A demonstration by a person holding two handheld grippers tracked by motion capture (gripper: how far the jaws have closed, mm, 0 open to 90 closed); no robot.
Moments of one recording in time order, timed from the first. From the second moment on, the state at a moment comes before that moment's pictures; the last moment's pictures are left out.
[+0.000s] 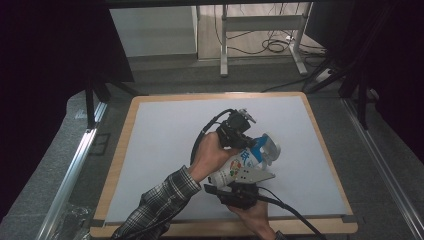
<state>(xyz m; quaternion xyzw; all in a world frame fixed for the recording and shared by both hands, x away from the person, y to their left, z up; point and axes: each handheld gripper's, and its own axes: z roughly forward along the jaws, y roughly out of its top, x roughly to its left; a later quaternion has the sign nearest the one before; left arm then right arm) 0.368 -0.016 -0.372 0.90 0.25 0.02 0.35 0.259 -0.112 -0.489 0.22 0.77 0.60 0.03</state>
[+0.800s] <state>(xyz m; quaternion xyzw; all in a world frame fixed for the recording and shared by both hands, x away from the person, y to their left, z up) 0.368 -0.018 -0.370 0.90 0.25 0.02 0.35 0.259 -0.112 -0.488 0.23 0.76 0.60 0.03</state>
